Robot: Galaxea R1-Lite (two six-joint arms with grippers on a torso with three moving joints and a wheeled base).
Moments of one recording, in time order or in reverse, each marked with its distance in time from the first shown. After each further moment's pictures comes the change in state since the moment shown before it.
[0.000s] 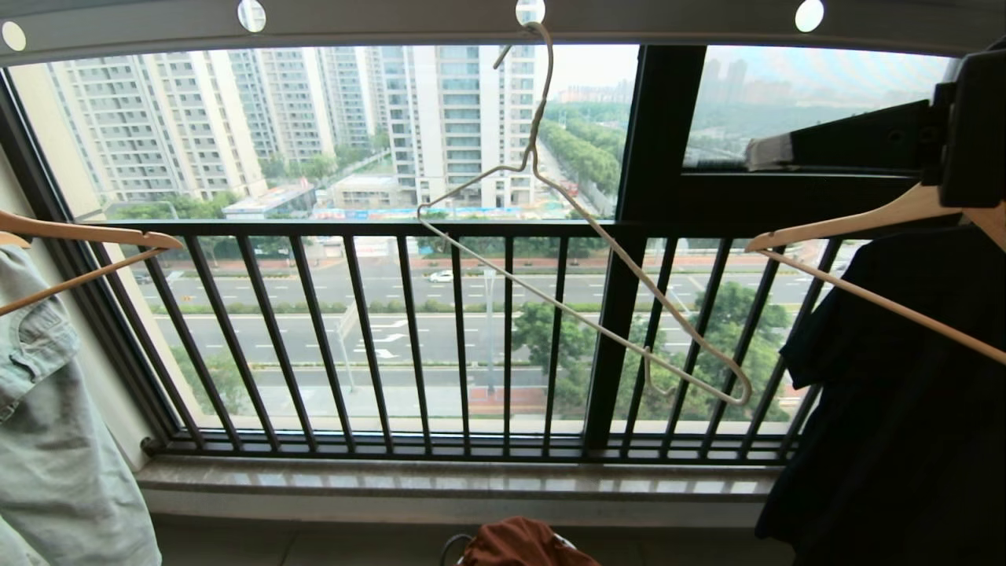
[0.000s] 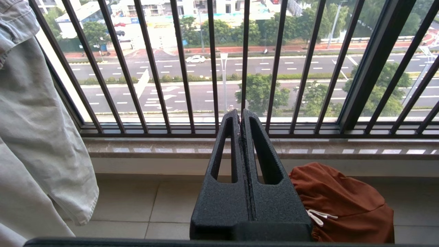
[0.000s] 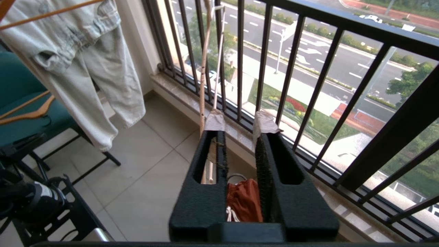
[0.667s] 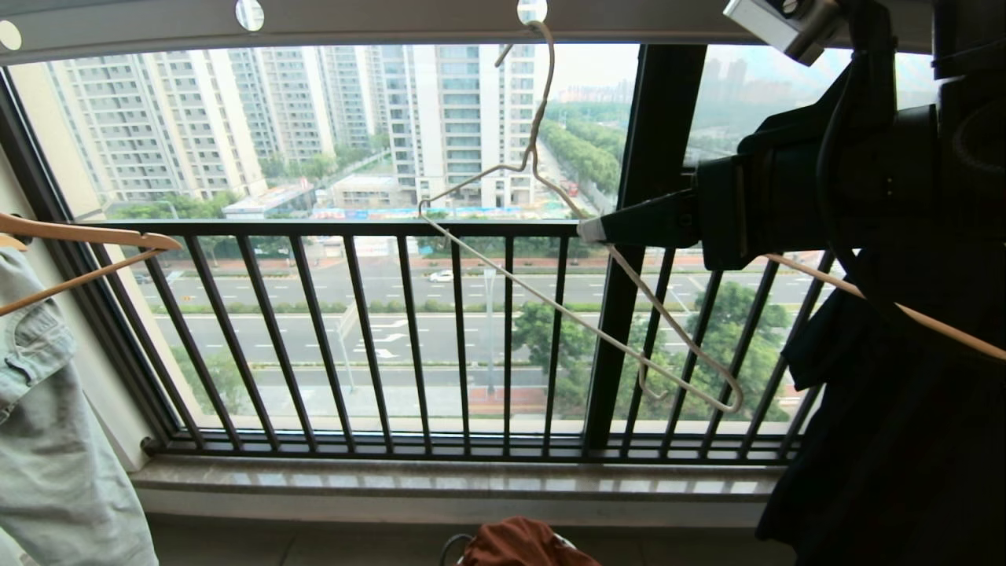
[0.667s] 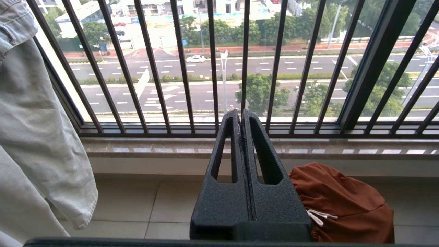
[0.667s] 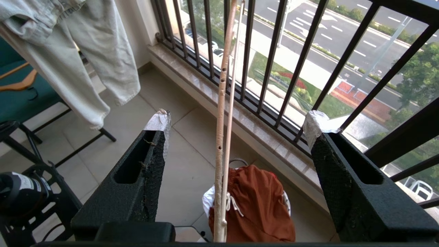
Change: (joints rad) left arm 0.000 0.000 0.000 0.000 0.001 0.000; right arm 0.133 0.190 -0.044 -0.039 -0.107 -0.019
